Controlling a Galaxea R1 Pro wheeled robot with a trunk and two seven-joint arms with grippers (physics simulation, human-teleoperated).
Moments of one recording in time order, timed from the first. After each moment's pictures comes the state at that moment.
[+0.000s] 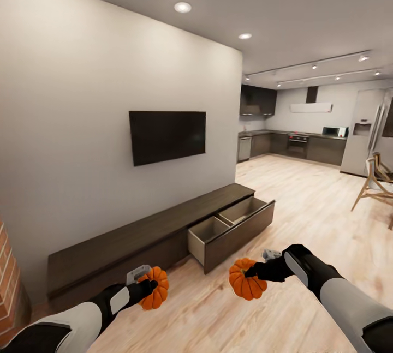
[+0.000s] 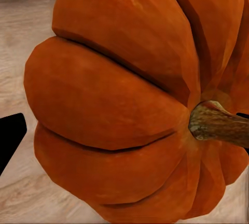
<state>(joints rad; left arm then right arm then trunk) -0.76 0.00 -0.09 -0.02 0.52 0.17 -0.09 -0.79 -0.21 0.39 -0.42 -0.44 0.81 0.40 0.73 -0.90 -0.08</state>
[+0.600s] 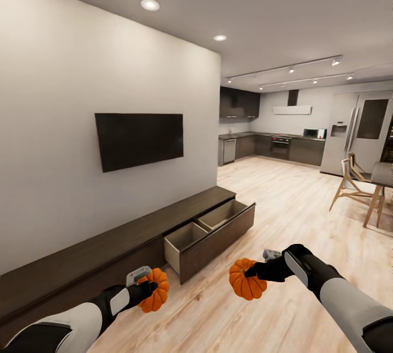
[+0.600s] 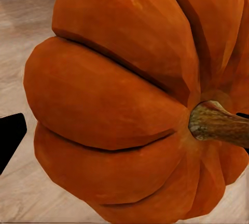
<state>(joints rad) -0.76 -0.01 -0.10 -0.01 0.52 0.17 -0.09 -0.79 -0.21 0.39 -0.42 -0.44 0.80 0.40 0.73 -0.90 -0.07</state>
